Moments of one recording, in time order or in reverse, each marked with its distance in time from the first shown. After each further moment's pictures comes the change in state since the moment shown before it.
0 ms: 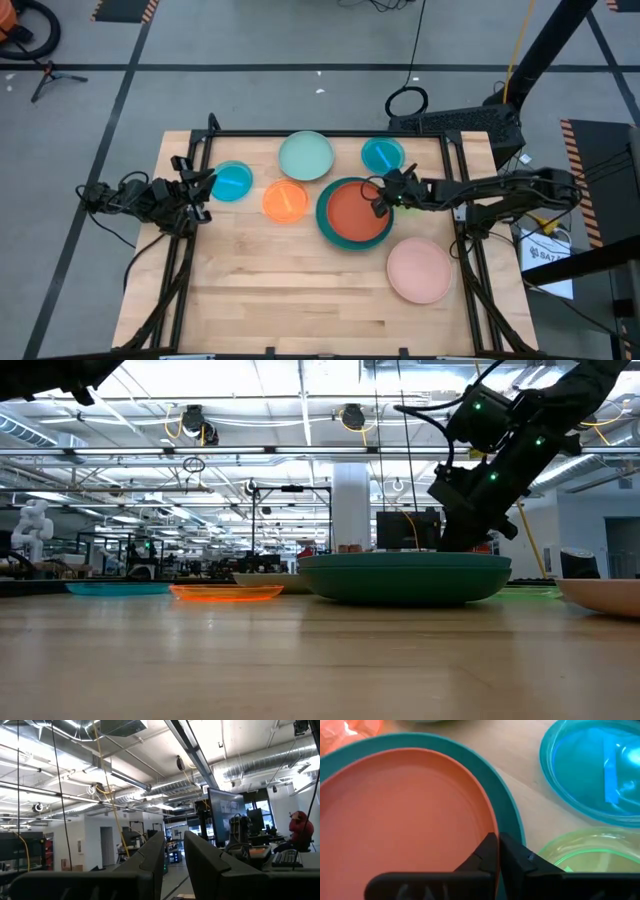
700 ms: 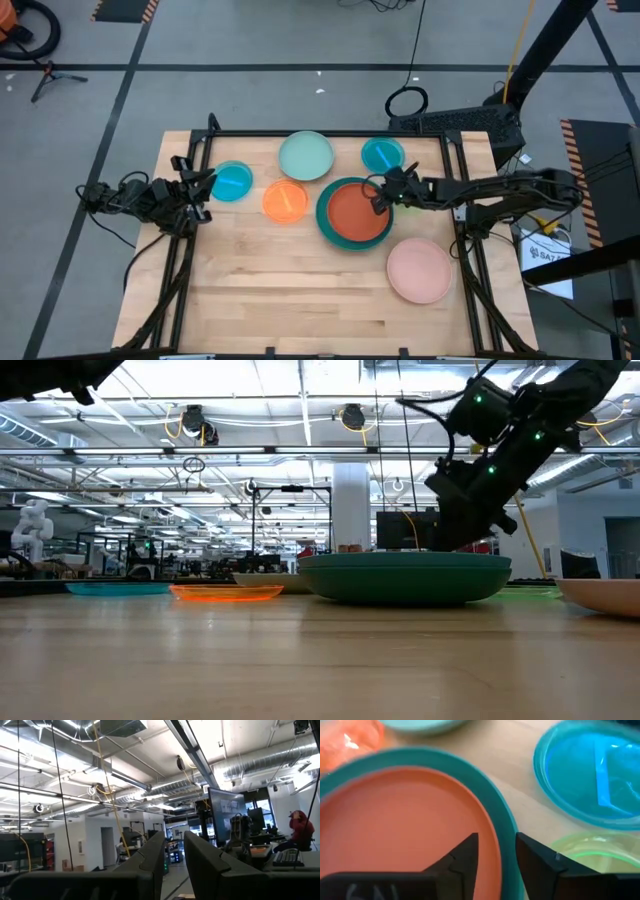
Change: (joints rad) left arm 0.000 0.000 0.000 0.000 -0.001 0.009; right arm 0.000 -0.036 0.014 -0.012 0.021 0.033
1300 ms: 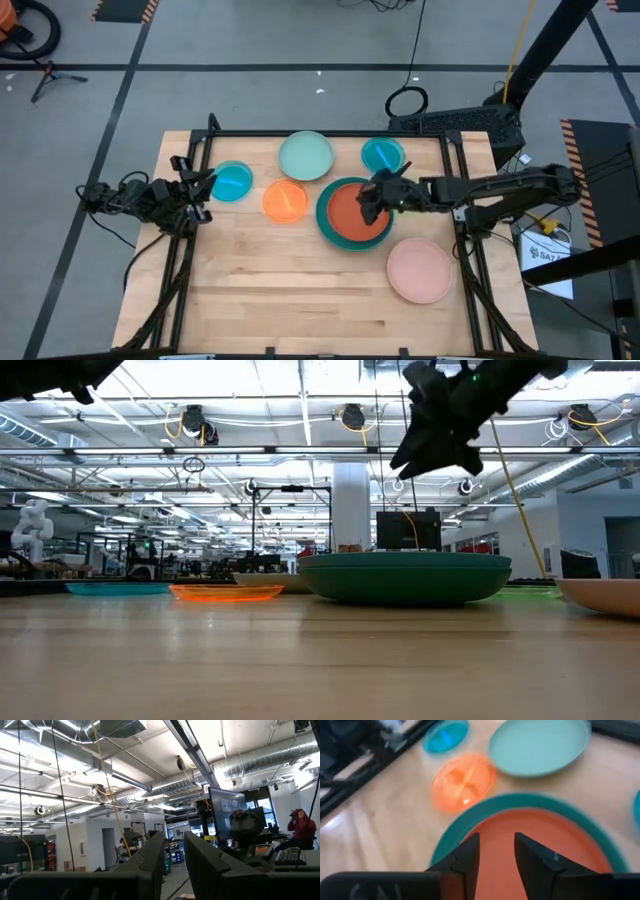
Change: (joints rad) left arm 0.000 0.000 0.000 0.000 0.000 0.014; right arm 0.215 0.002 0.324 -0.185 -0.057 0.082
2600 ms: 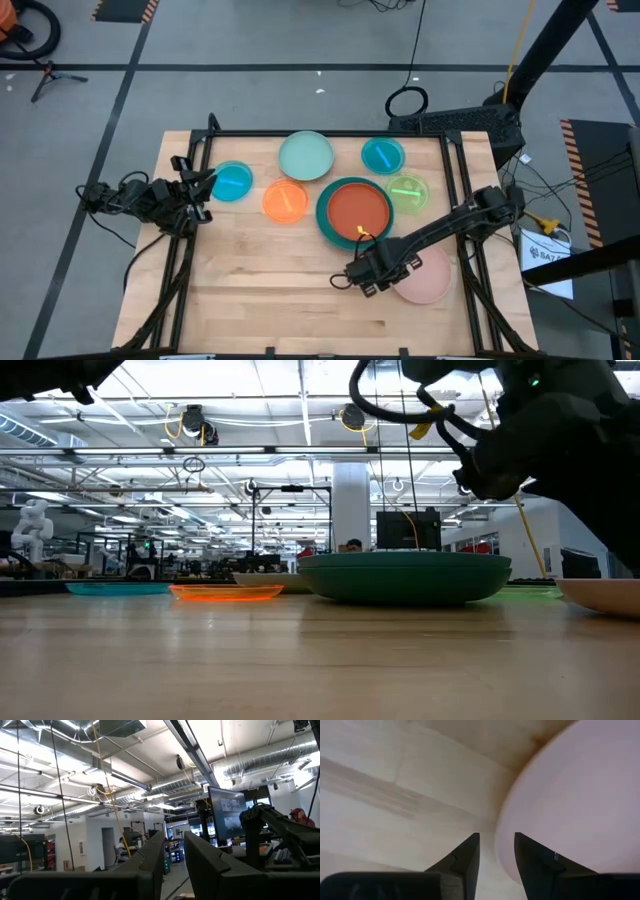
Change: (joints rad) left arm 0.000 0.000 0.000 -0.005 0.000 -0.003; right arm 0.374 0.642 0.464 -0.840 -0.598 0.748
